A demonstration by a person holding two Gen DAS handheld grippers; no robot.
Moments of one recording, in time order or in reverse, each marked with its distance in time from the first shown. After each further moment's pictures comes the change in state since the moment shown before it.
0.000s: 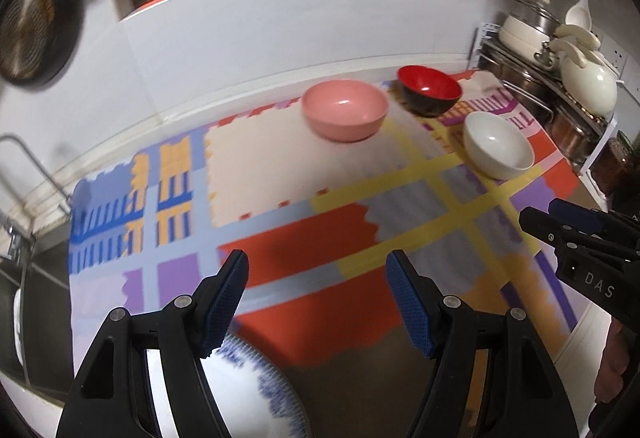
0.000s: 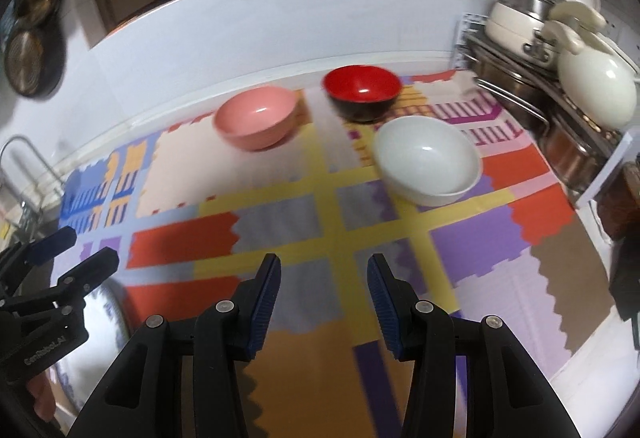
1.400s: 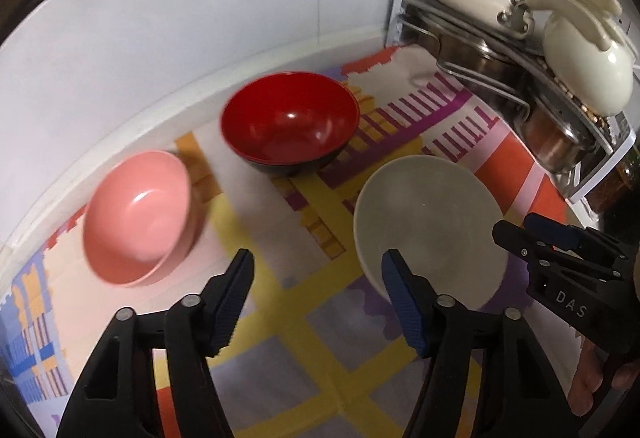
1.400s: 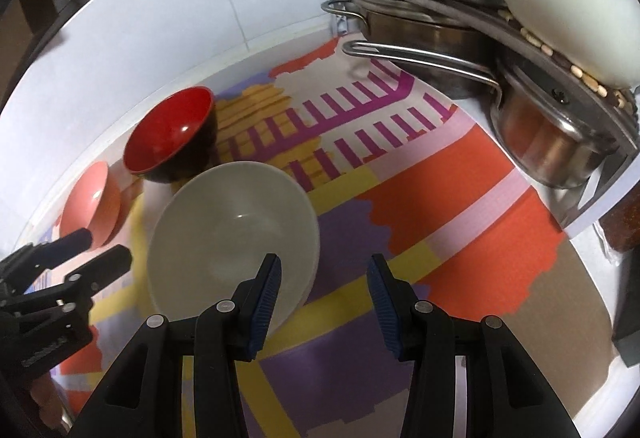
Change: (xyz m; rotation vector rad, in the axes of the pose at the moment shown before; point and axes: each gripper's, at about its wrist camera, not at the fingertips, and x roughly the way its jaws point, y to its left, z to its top) left arm 0.164 -0.176 0.138 0.192 0.110 -0.188; right arm 0.117 -0.165 0.077 0.246 0.072 -0.086
